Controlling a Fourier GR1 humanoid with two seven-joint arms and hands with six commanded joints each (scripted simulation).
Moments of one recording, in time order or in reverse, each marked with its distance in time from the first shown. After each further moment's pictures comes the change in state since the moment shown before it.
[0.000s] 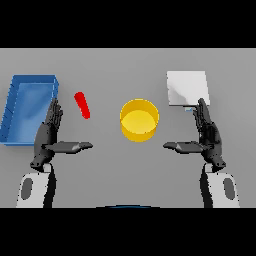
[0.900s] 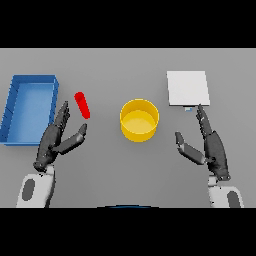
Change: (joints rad) left arm 0.012 0.061 -0.095 -0.039 -0.125 -0.033 0.072; right arm 0.129 -0.088 0.109 -0.162 0.199 -0.004 -0.108
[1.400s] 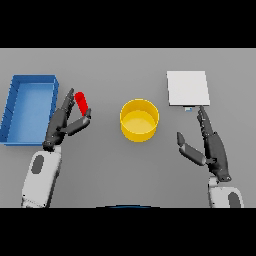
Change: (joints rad) left arm -0.248 -0.008 0.077 0.328 -0.015 0.031 -0.051; right arm 0.012 0.009 -0.009 -0.005 -0.028 0.008 0.008
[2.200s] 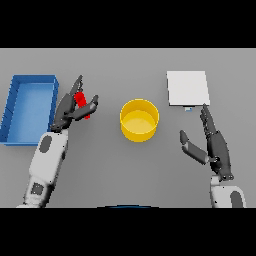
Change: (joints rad) left arm -0.230 -0.005 0.062 0.290 0.012 -0.015 -0.108; right arm -0.011 -0.009 -0.020 0.007 -0.013 -0.002 0.011
